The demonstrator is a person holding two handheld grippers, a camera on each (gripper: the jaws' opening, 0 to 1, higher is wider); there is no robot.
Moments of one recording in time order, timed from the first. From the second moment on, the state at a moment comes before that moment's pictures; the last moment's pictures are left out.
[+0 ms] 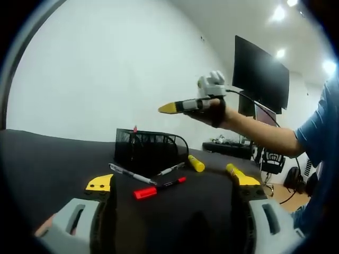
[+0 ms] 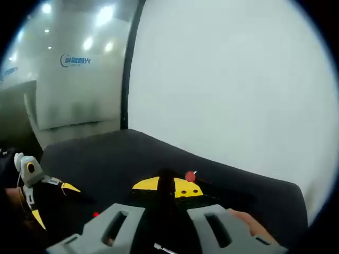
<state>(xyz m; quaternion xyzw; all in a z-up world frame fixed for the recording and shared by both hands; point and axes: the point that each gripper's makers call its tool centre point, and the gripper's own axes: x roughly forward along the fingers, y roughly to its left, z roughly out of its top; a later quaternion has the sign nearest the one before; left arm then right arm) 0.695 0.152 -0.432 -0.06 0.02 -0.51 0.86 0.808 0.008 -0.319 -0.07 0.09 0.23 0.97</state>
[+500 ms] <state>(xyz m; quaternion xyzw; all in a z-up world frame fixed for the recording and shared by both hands) 0.703 0.146 -0.425 -0.02 0.04 -0.51 0.86 0.735 -0.030 -0.341 -0.13 0.09 0.23 0.96</state>
